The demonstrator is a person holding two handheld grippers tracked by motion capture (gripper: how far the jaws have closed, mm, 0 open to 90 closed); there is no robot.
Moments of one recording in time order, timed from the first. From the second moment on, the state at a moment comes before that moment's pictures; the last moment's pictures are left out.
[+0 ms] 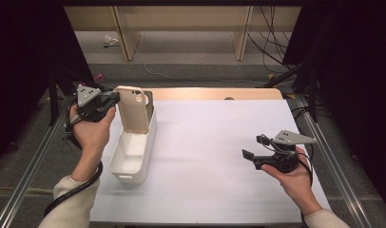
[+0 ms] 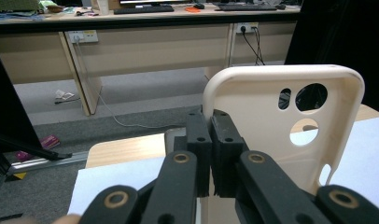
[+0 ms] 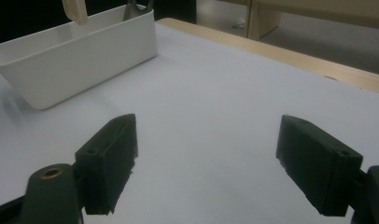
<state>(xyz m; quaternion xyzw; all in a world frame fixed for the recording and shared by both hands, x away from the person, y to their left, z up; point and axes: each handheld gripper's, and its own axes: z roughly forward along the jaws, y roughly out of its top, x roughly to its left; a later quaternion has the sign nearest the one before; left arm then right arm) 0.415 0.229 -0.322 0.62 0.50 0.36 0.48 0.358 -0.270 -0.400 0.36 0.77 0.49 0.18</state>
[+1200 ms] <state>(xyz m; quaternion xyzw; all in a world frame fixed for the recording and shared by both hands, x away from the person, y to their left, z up) 0.458 0.229 -0.343 0.62 0.53 0.37 0.45 0.359 -0.271 -0.401 0.36 0.77 0.50 0.17</state>
